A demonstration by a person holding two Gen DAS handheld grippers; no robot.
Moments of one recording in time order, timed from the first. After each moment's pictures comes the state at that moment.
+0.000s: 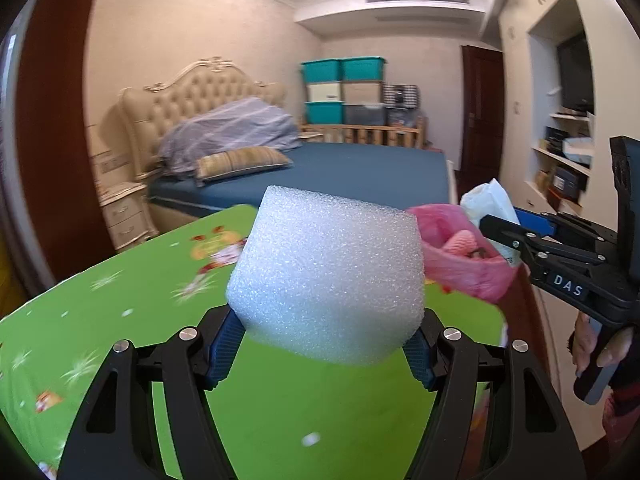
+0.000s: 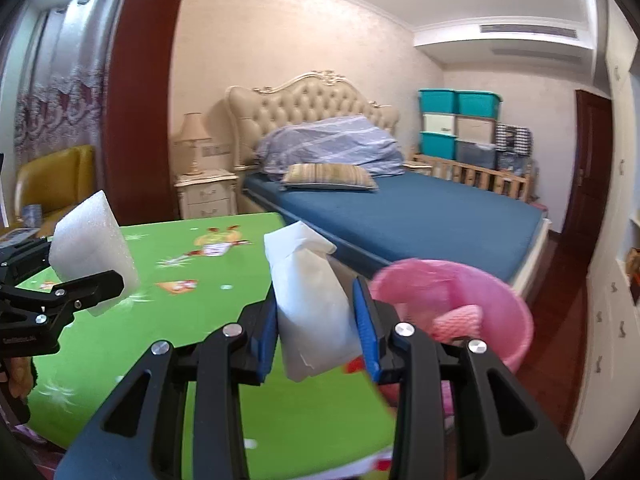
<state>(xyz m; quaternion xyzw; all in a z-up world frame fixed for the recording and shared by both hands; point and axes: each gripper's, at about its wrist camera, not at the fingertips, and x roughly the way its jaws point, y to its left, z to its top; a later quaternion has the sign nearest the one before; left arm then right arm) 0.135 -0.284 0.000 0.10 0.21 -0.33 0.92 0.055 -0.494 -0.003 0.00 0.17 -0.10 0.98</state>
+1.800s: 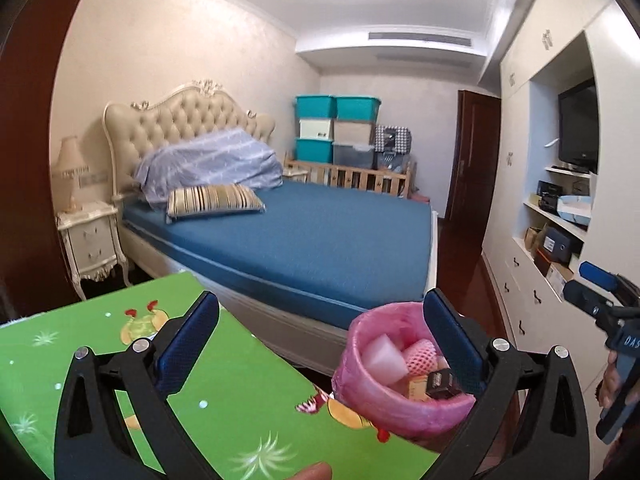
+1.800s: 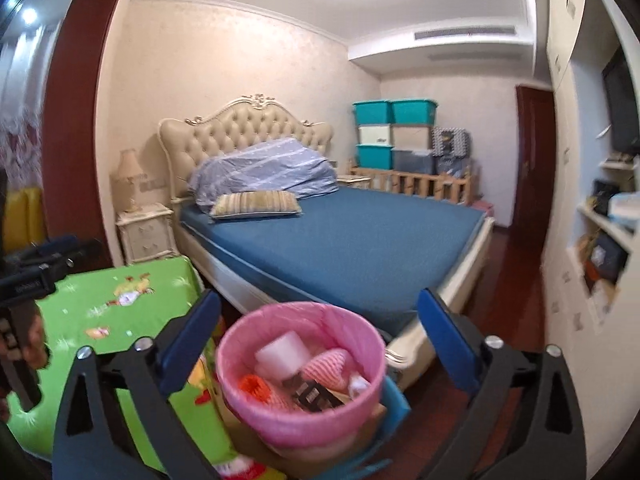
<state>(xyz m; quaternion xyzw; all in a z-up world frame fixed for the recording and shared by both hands) 0.179 -0.407 0.066 0.03 0.15 -0.35 0.92 -0.004 -0.636 0.064 0.03 0.14 -0.20 0.97</state>
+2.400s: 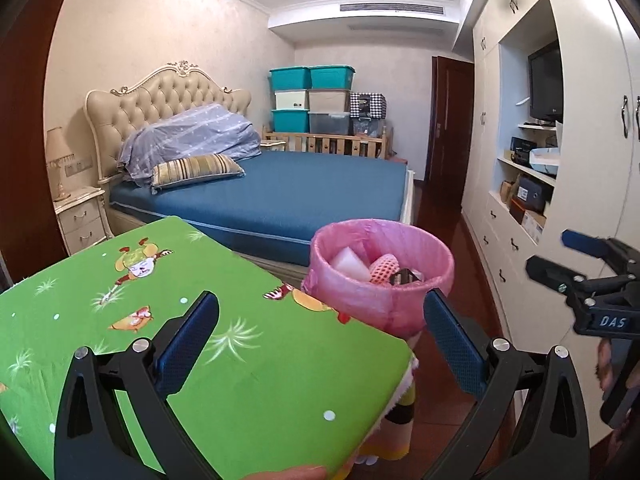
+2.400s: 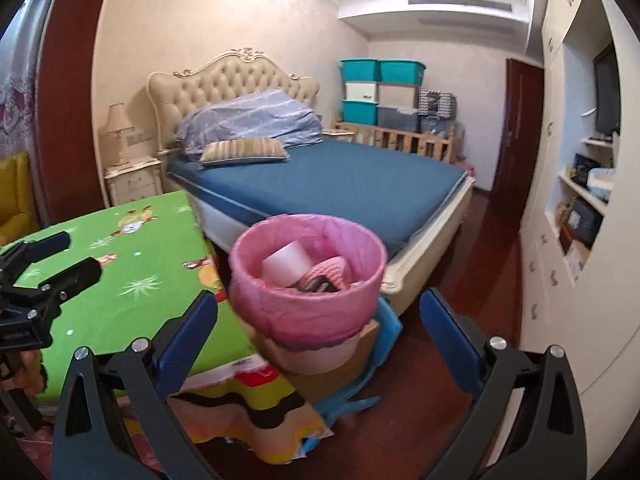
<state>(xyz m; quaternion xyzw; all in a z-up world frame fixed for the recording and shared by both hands) 0.093 -0.372 0.003 0.07 0.20 -0.38 0.90 -0.056 -0.575 -0.007 0.04 0.23 -0.22 0.95</state>
